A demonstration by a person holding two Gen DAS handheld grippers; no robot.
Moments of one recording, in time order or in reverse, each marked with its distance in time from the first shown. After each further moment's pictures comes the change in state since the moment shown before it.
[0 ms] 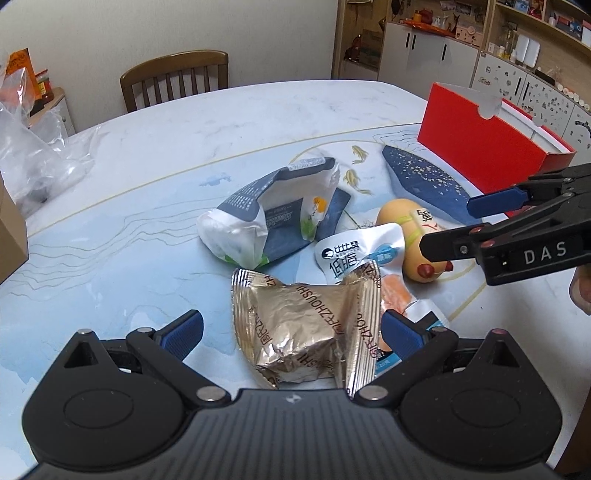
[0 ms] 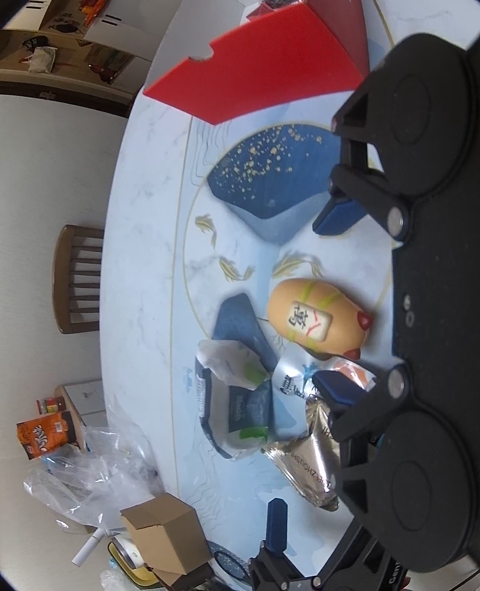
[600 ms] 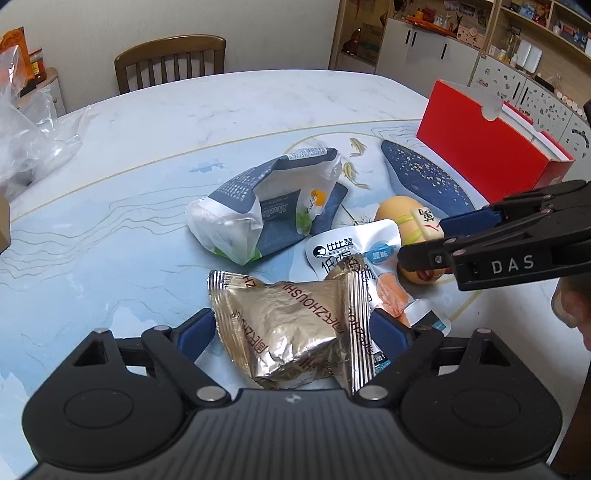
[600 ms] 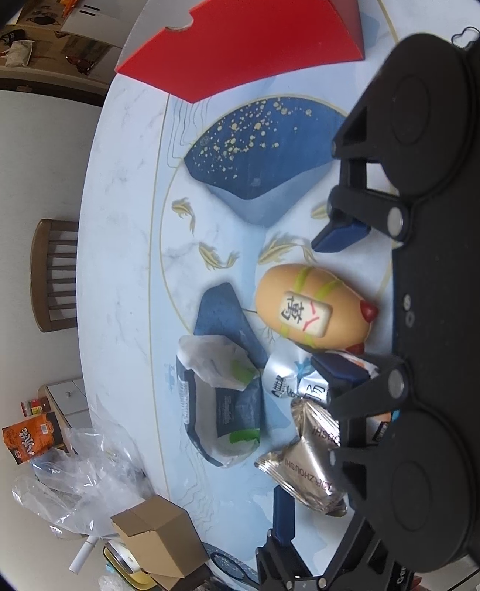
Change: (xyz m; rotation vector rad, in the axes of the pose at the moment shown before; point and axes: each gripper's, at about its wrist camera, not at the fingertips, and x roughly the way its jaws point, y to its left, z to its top) left arm 0.012 0.005 0.004 -0.044 0.031 -0.047; right arm 0.024 -0.002 0.003 0.031 0.065 0.043
